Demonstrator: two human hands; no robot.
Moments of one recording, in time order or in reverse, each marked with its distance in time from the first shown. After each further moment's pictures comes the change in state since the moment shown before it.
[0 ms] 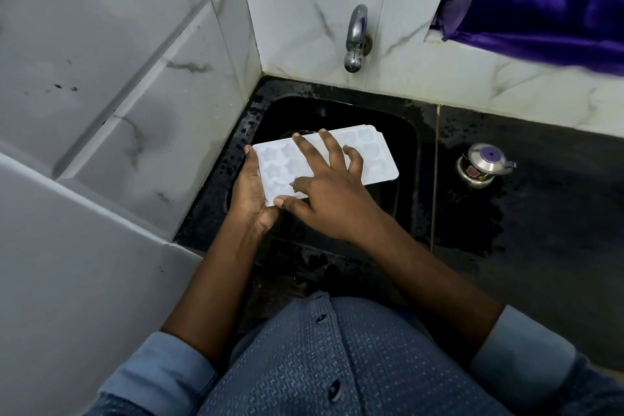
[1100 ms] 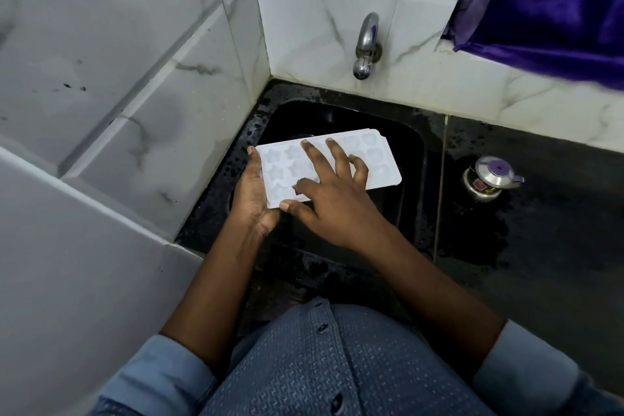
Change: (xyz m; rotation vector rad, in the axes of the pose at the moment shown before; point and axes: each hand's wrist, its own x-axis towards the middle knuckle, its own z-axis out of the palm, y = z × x) left_hand -0.001 0.007 0.006 0.016 0.044 0.050; right_hand 0.005 0.008 0.007 0.002 0.011 -0.026
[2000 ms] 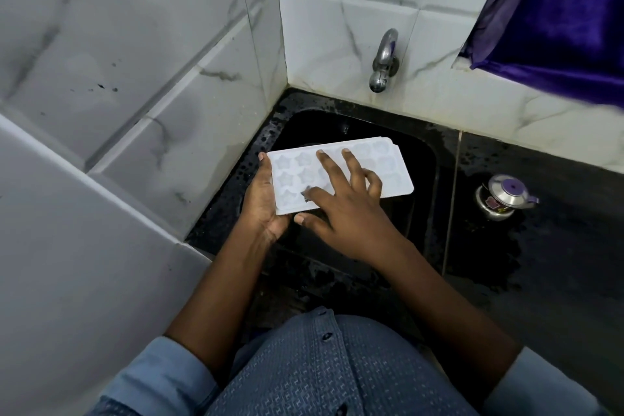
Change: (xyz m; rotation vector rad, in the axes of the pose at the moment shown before) left_hand -0.002 0.001 -0.003 -0.013 0.033 0.030; right_hand -0.004 0.011 0.009 -0.048 0.030 -0.066
